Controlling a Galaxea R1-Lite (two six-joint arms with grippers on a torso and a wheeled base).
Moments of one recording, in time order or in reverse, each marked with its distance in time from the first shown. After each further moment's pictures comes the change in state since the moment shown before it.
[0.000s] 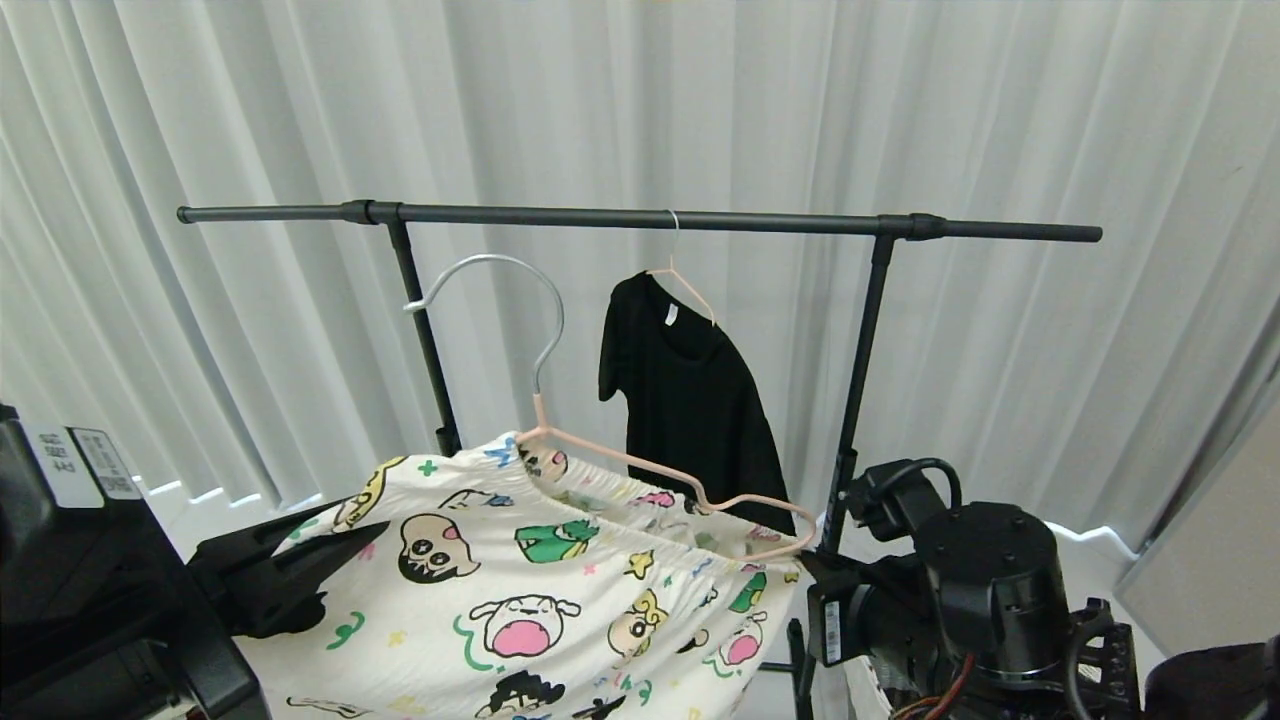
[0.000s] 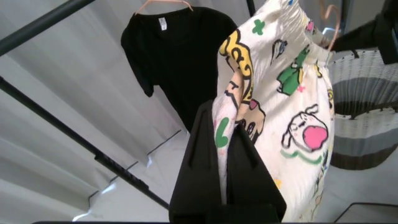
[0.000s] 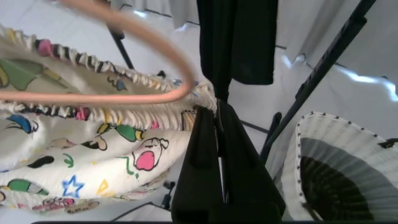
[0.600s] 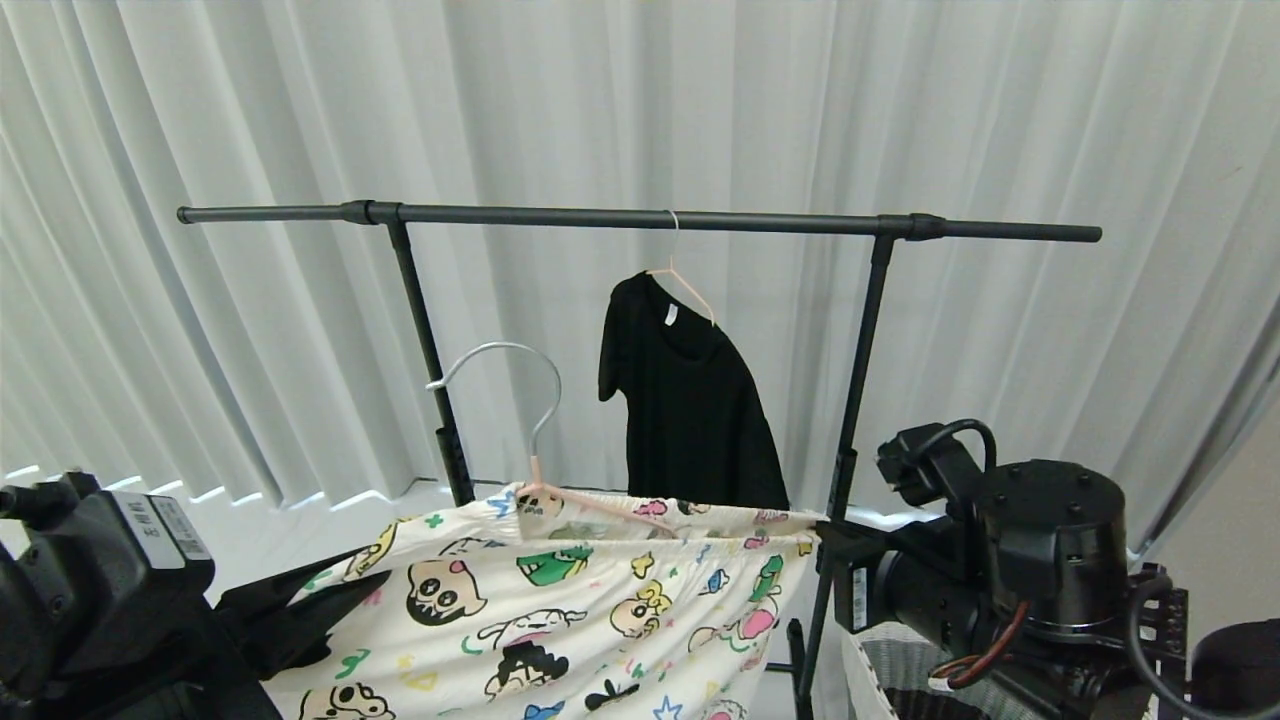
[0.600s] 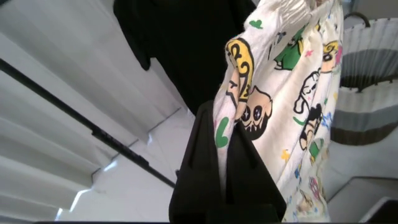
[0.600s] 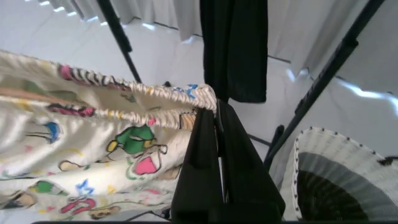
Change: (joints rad) left arm 0.049 0.023 0.088 -0.001 -0.013 0.008; right arm -0.064 -0.083 -0.014 0.029 0.111 -0.060
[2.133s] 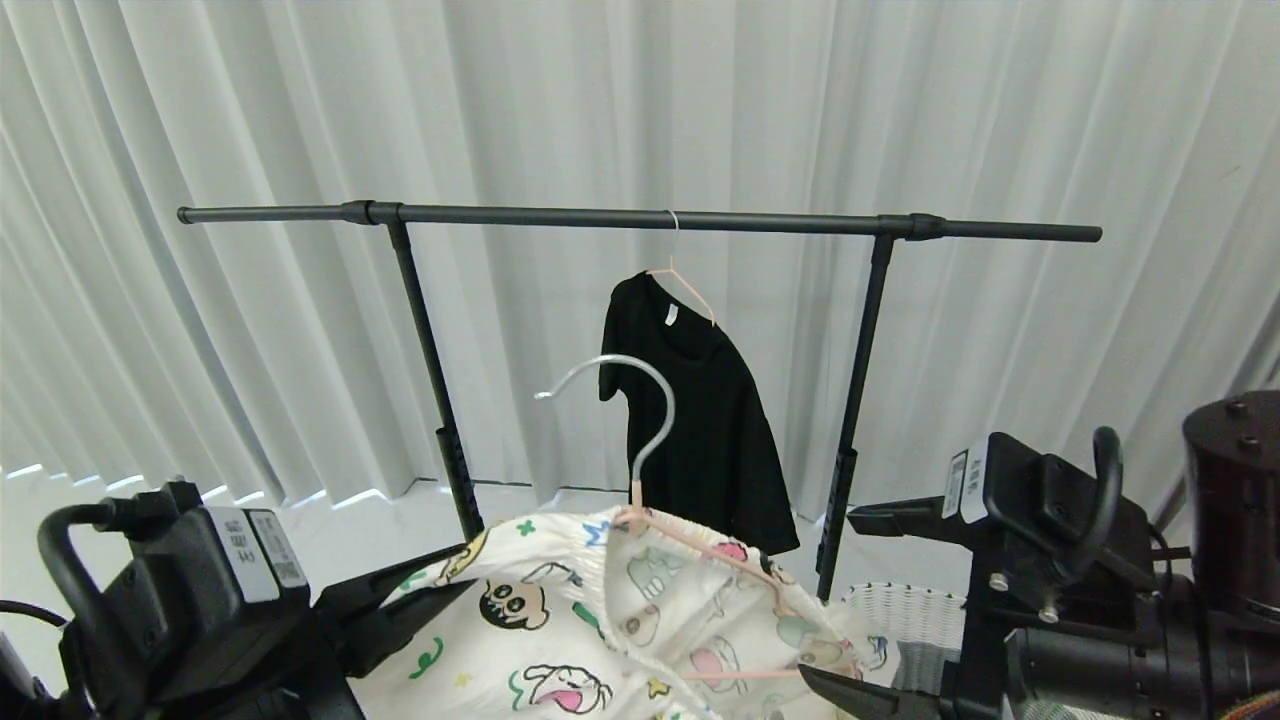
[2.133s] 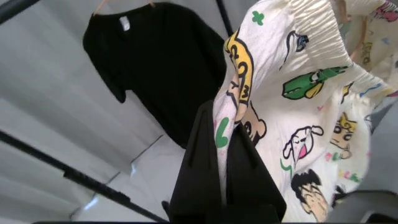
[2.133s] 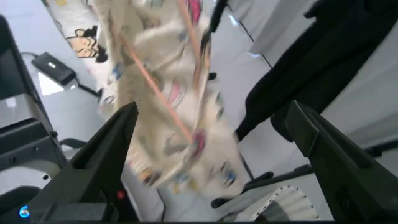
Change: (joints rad) left arm -0.179 0.134 0.037 -0.242 0.002 0.022; right arm 0.075 -0.328 -0.139 0.516 0.417 -0.493
